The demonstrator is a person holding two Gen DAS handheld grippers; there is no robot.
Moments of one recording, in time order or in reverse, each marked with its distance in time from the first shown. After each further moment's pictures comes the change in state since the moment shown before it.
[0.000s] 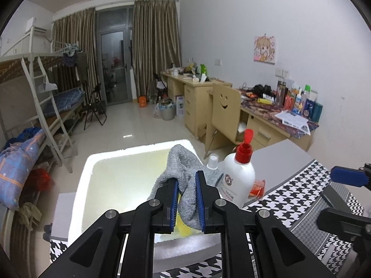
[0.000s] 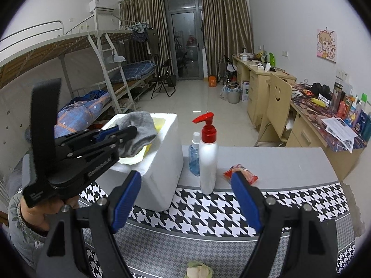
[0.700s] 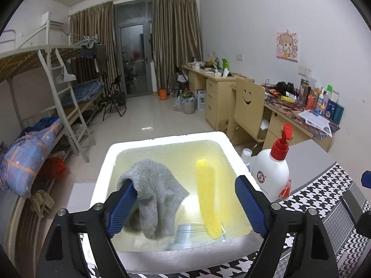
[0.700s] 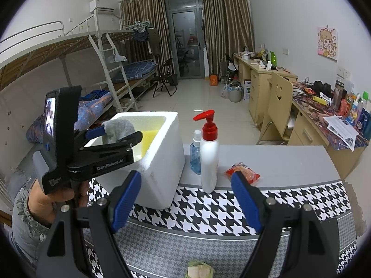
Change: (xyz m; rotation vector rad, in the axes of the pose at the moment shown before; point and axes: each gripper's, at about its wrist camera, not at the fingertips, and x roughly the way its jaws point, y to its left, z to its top) left arm 0.012 0.021 -0.005 -0.051 0.024 0.124; right arm 0.000 0.000 -0.002 0.003 0.005 0.011
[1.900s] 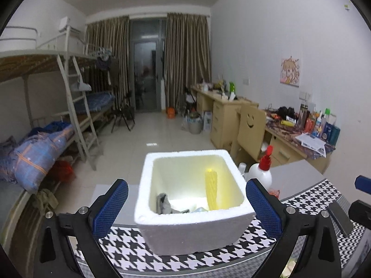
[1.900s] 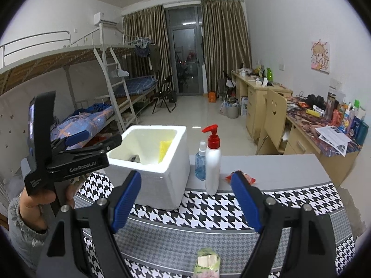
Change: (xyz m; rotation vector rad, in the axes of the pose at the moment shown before) left arm -0.100 0.017 -0.013 -0.060 -0.147 0.031; right arm -0.060 0.026 -0.015 -0.008 -0.123 -0.022
